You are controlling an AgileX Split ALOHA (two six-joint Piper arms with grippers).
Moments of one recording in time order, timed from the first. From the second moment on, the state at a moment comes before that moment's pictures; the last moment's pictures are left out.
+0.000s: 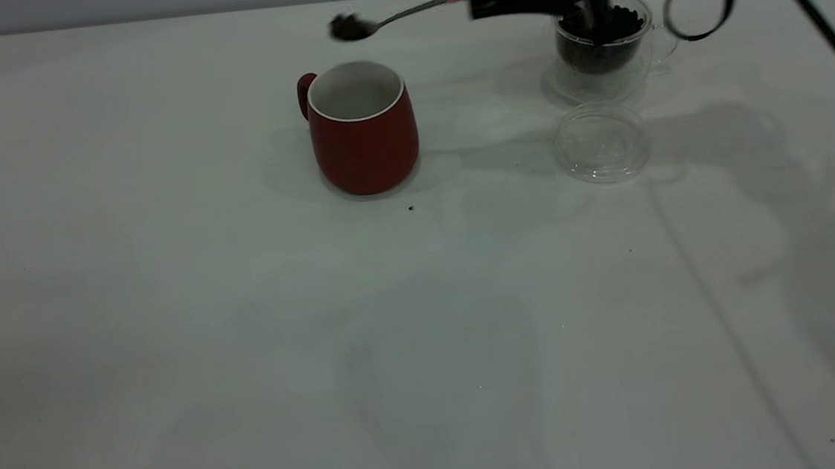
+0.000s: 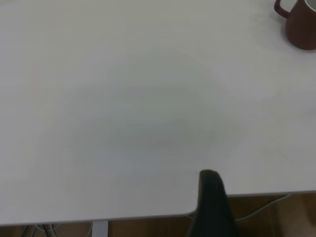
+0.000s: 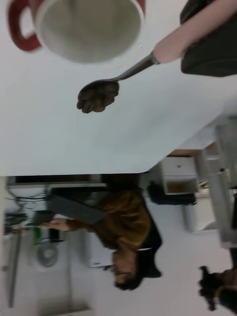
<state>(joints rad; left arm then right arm) -0.04 -0.02 -0.49 -0.01 1.13 0.01 0.13 2.48 -1.58 1.48 1.15 -0.86</state>
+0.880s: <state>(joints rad) -0.04 -0.02 -0.49 -0.01 1.13 0.01 0.18 2.45 -1.58 1.38 0.91 -1.37</state>
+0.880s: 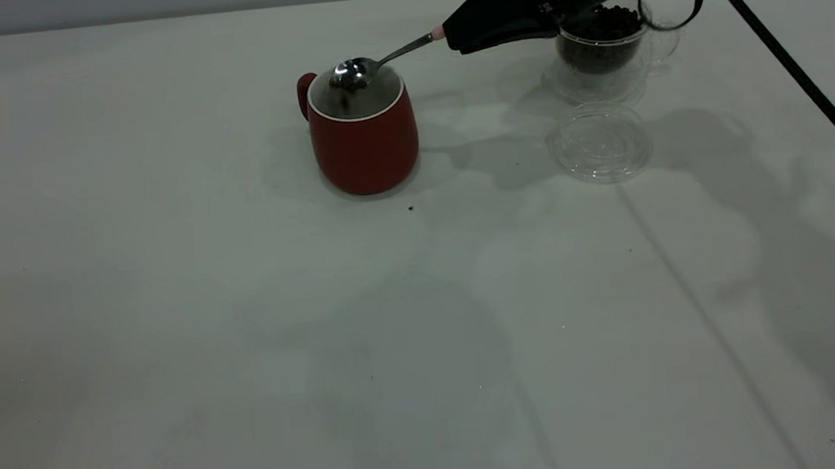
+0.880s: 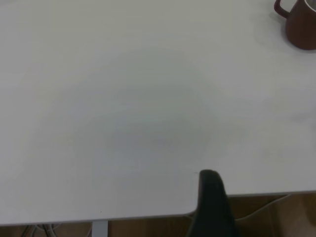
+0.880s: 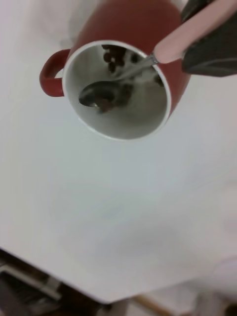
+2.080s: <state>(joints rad) -0.04 -0.02 -0.49 -0.01 1.13 0.01 -0.24 2.45 -1.57 0.92 1.17 -0.98</state>
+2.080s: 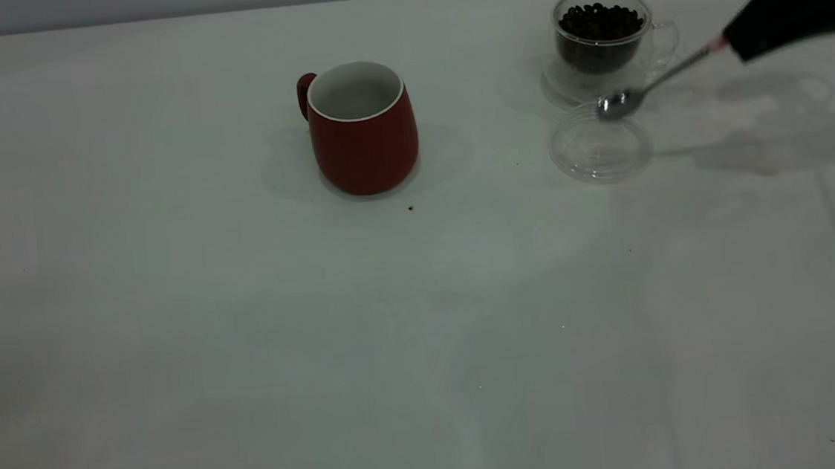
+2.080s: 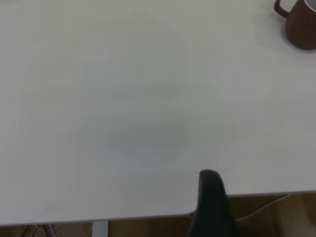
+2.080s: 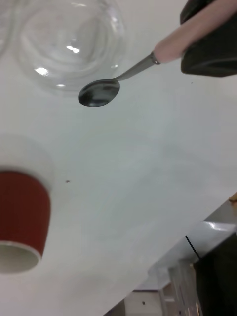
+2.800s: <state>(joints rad) -0.04 -0.02 -0.49 -0.01 1.13 0.01 -0.24 2.57 -1.57 1.07 1.05 -0.99</state>
